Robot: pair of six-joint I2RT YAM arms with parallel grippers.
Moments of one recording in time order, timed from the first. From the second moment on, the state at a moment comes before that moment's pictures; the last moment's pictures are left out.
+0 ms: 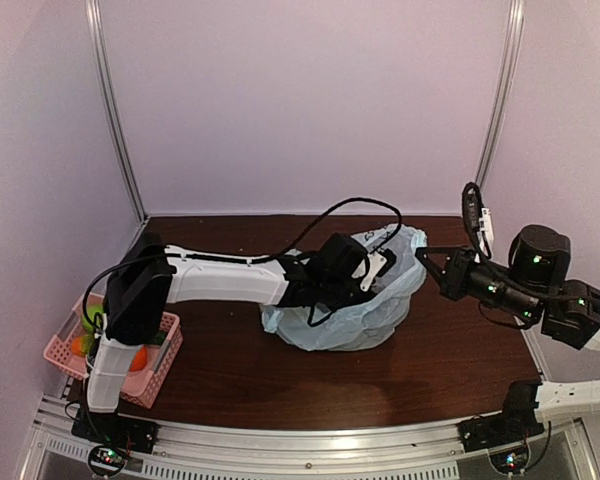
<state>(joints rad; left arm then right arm) -1.09 2.20 1.70 -0.14 0.12 -0.18 0.94 0.71 0.75 -0.20 0.21 0.47</state>
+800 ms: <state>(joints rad) -1.06 2.41 1.95 -0.17 0.08 -0.25 0.94 0.78 0.74 -0.12 0.18 0.47</state>
